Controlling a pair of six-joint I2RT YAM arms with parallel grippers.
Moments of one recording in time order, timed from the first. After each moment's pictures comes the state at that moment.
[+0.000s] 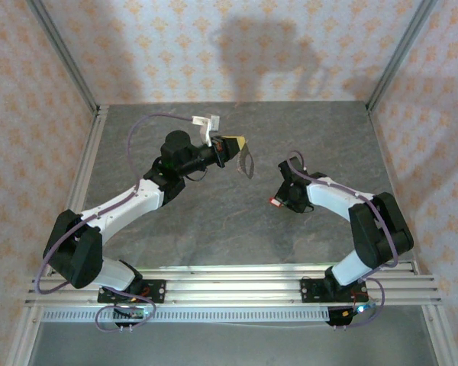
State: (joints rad) left arm -0.53 1.43 0.99 0.42 0.45 -0.63; right arm 0.41 1.55 0.84 -0.52 0.05 0.94
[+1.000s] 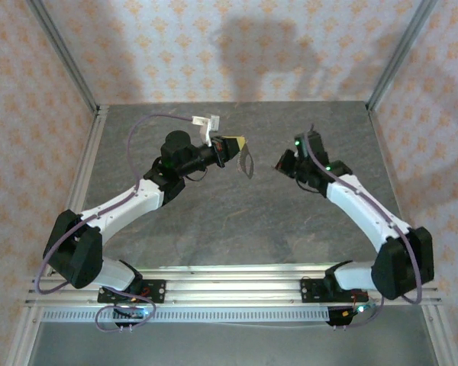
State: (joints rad) left arm -0.53 1.43 0.99 0.41 0.45 -0.63; right arm 0.36 1.30 1.05 -0.47 -0.11 0.75
